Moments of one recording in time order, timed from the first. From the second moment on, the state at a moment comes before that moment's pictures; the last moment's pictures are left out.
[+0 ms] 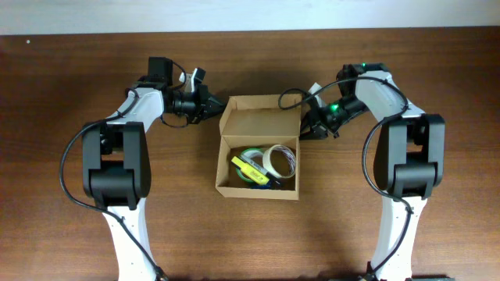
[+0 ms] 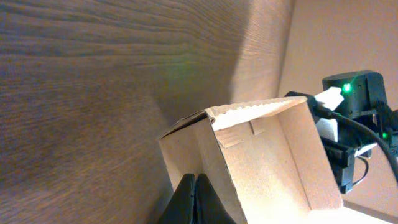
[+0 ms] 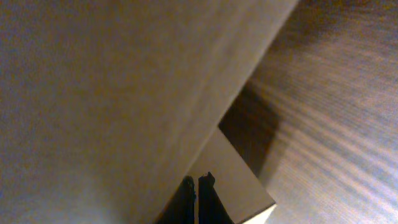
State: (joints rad) left arm -0.05 2.28 1.60 -0.52 1.03 -0.38; right arm 0.05 2.31 1.78 -1.36 -0.92 -0.19
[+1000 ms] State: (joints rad) left arm -0.05 2.28 1.60 -0.45 1.27 -0.39; right arm 0.04 2.31 1.83 -1.49 -0.73 -0.22
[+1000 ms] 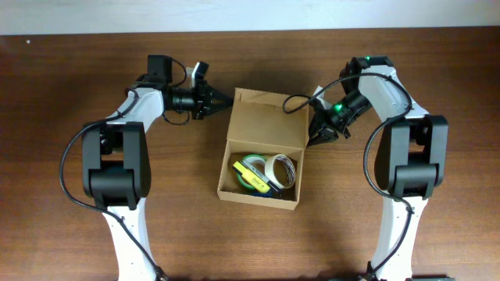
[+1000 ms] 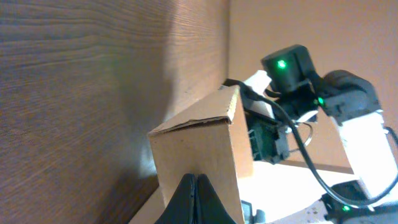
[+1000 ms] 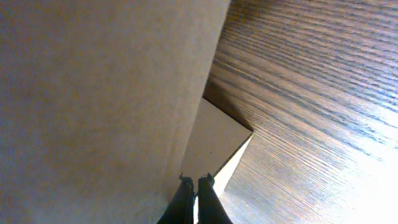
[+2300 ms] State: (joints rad) left arm -0.06 2.28 1.60 -0.56 0.90 -0.39; right arm 0.08 2.31 1.83 -1.33 -0.70 -0.13
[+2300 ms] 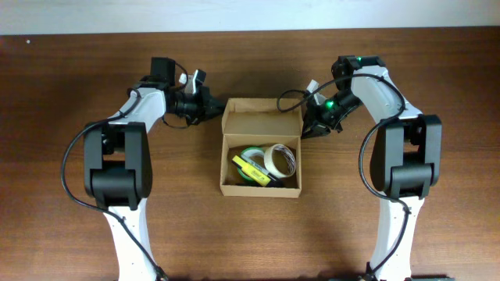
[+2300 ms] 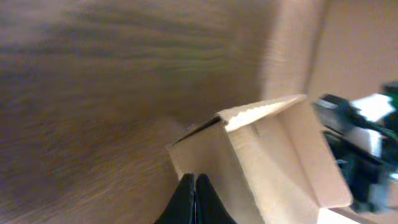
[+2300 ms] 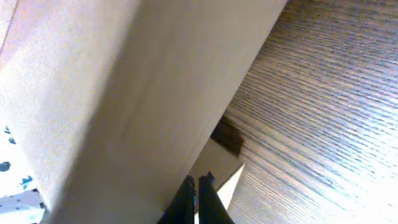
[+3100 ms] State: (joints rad) left arm -0.07 2.28 1.61 -0.47 0.79 -0.45; right arm 0.08 2.31 1.83 -1.35 -0.72 -0.13
